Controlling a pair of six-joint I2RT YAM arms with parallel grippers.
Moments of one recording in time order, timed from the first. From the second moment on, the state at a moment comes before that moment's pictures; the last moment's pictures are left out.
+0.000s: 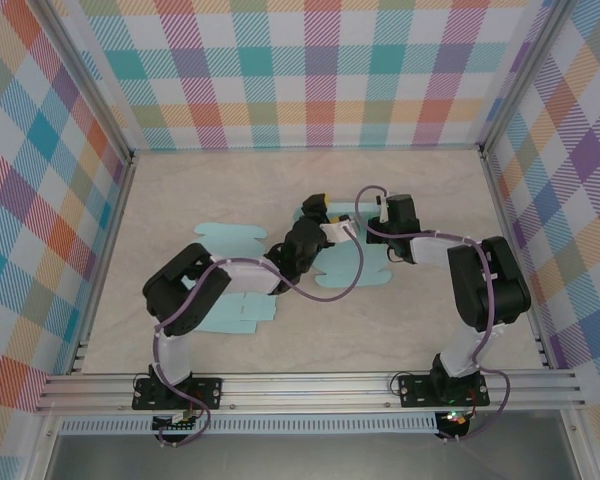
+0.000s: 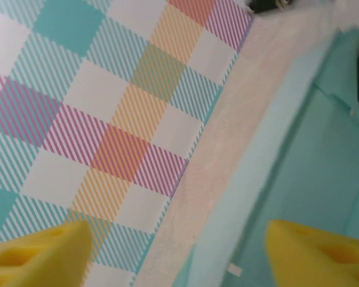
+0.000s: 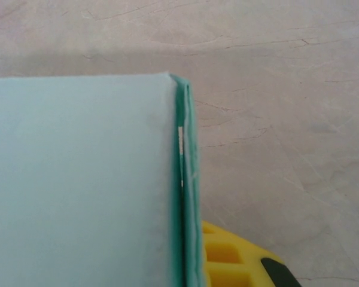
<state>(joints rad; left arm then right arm) -0.84 1.88 1.02 0.74 -0.40 0.90 0.28 1.74 0.86 0.14 -0.05 0.23</state>
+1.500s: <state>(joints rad) -0.66 1.40 0.78 0.26 -0.24 -0.60 0.28 1.40 0.69 0.07 0.09 0.08</state>
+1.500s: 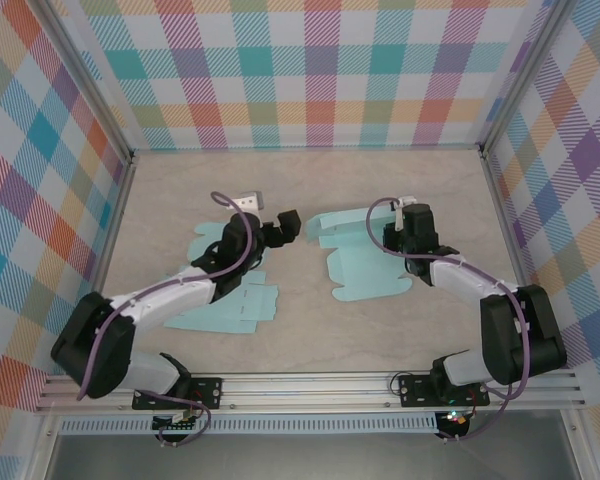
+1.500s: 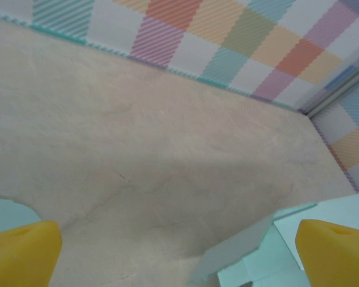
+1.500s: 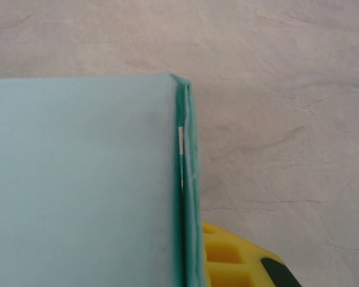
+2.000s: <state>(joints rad) -0.77 1.63 1.00 0.20 -0.37 -0.59 0.28 1.40 0.69 0.10 0.10 0.10</state>
